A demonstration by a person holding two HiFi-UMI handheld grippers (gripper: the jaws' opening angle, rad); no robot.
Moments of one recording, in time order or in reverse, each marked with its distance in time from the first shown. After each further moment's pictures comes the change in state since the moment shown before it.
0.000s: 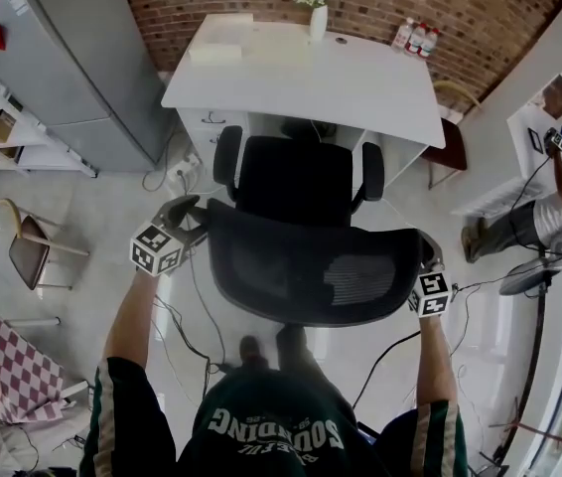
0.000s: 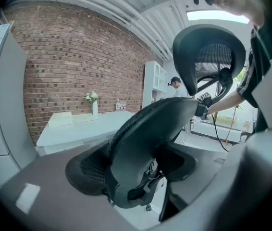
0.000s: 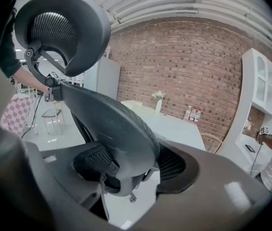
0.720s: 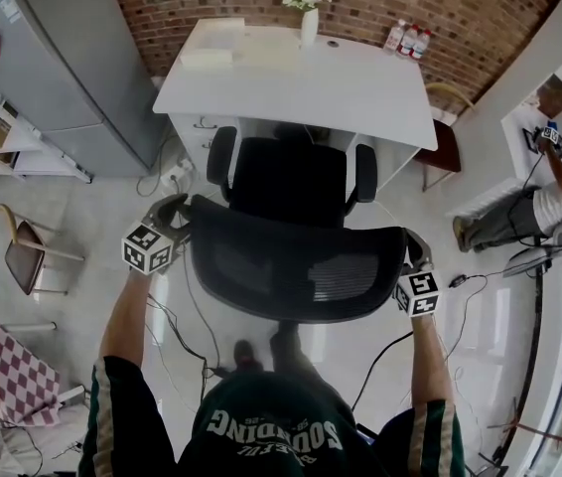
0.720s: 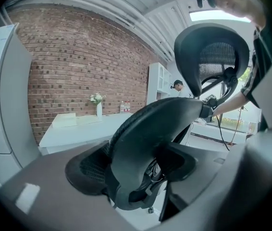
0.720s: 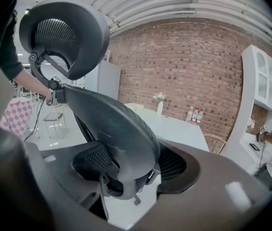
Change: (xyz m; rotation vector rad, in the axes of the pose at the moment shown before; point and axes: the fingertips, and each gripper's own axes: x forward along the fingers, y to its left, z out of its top) left arm 0.015 0.018 0.007 -0.018 -0.026 0.046; right arm 0.012 -0.008 0.004 0.022 -0.043 0.023
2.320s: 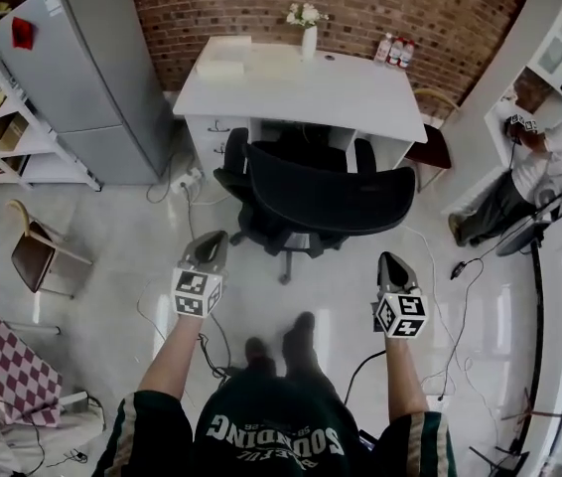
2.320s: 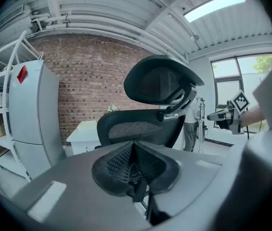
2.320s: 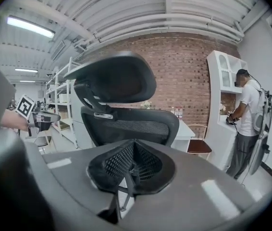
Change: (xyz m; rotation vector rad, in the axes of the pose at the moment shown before) left arm -0.130 -0.142 -0.025 -0.027 -0.125 0.289; right arm -0.138 0.147 -0.008 0.244 -0.120 -0.206
